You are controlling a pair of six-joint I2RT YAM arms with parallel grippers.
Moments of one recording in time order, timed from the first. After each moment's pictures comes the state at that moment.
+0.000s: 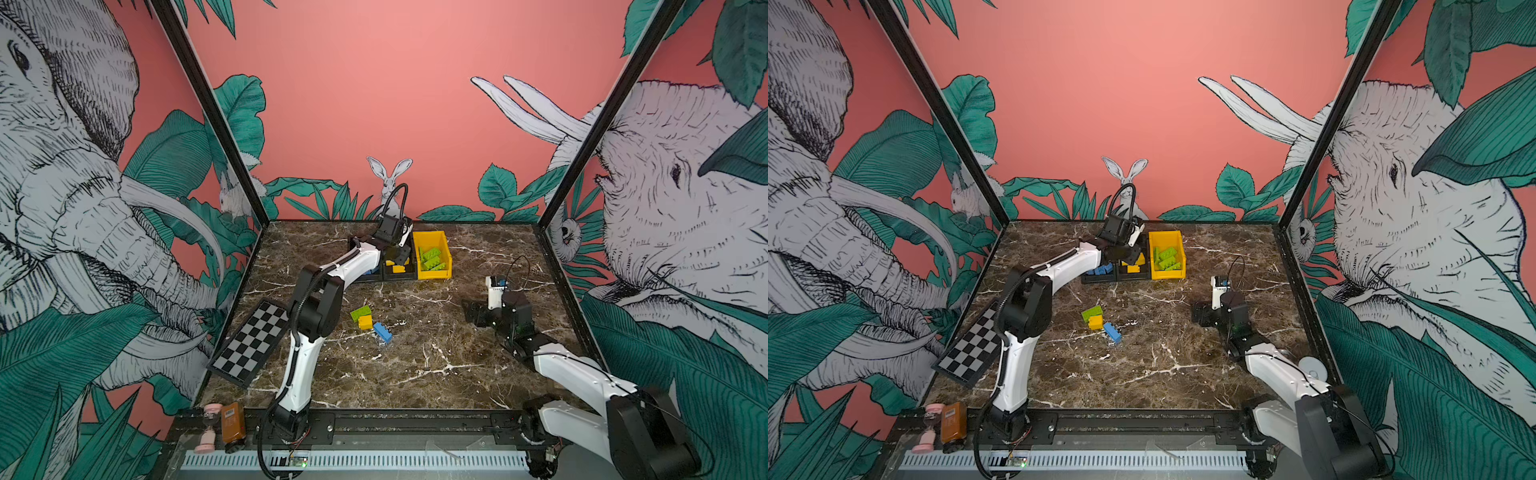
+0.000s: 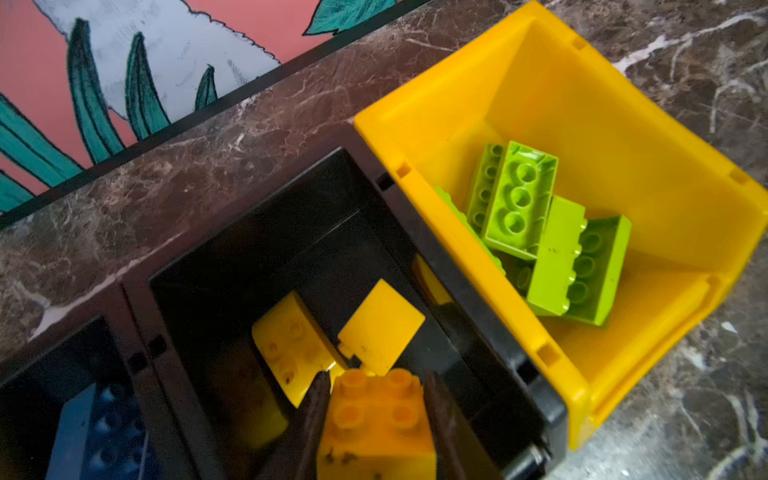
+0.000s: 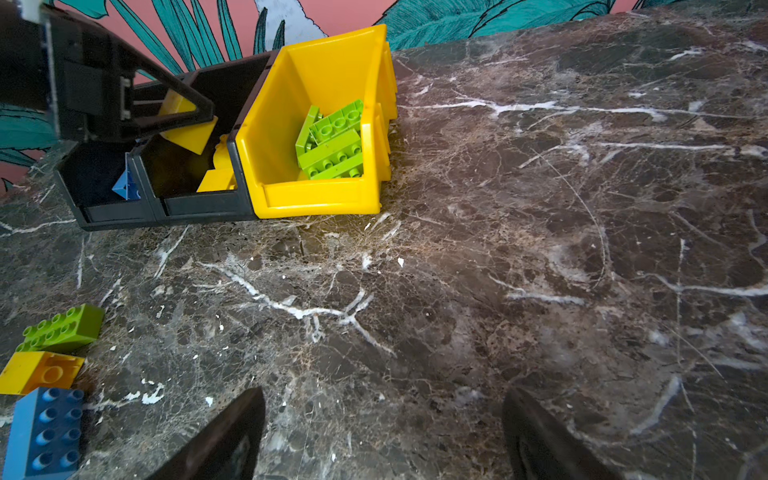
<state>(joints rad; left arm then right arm) -0.55 2.22 1.84 -0.40 0.01 0.08 0.31 1.11 0.39 0.20 -0.06 0.24</state>
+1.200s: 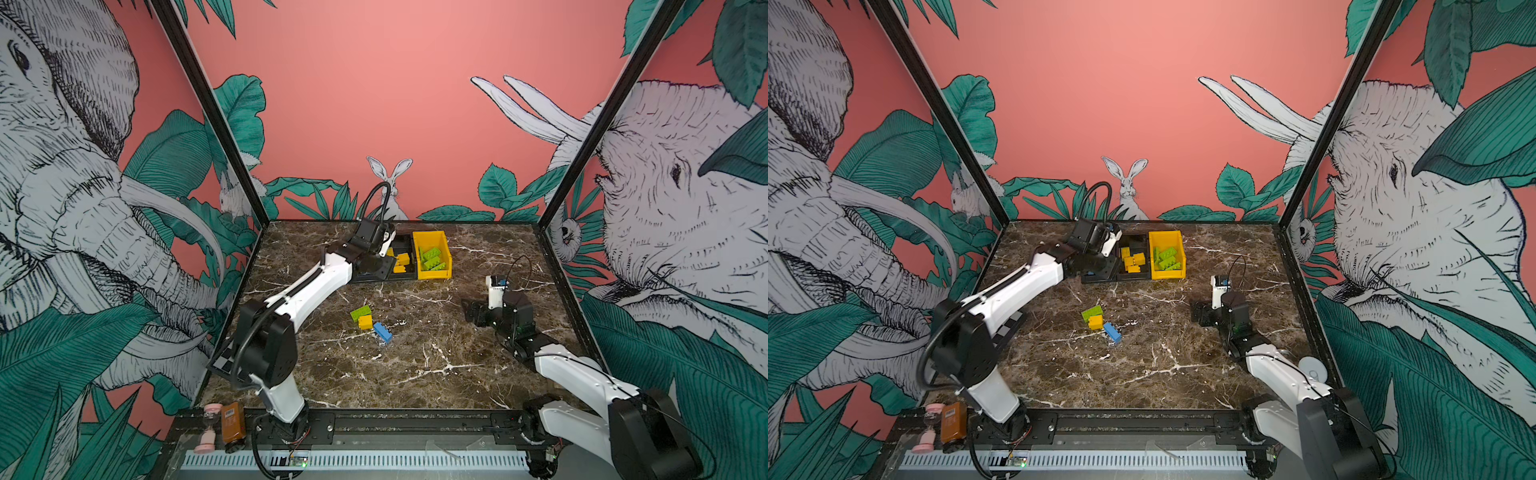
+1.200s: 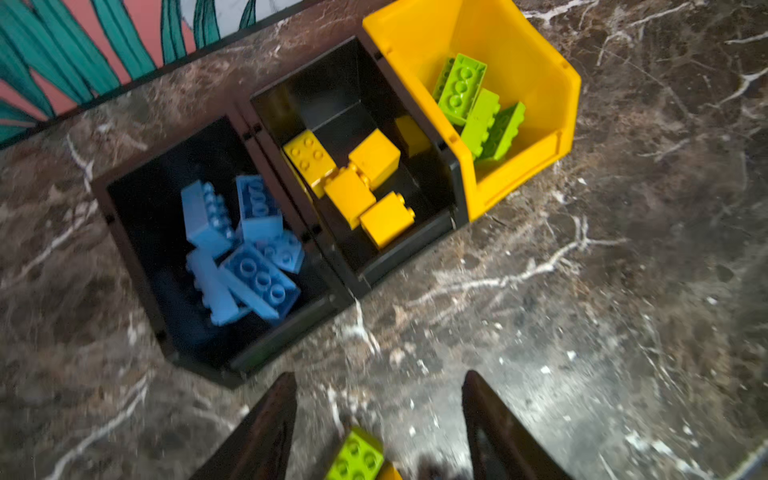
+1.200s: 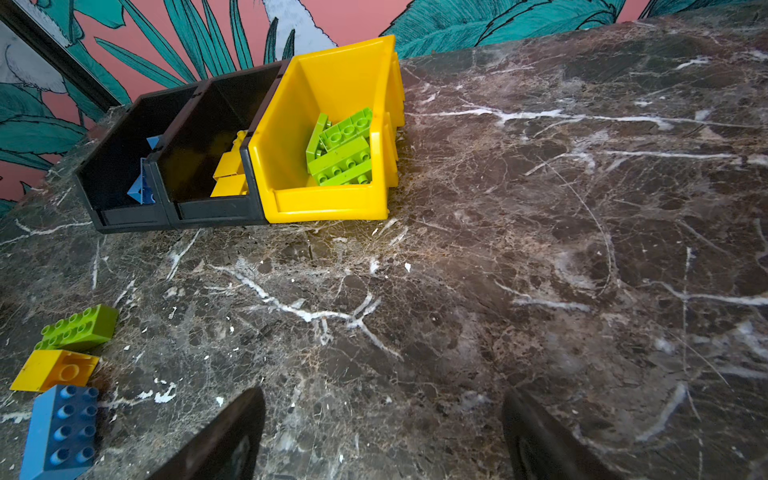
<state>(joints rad) -0.58 1.64 1.41 -0.67 0.01 -0.06 0.31 1.10 0.39 0.20 -0.07 0.24</state>
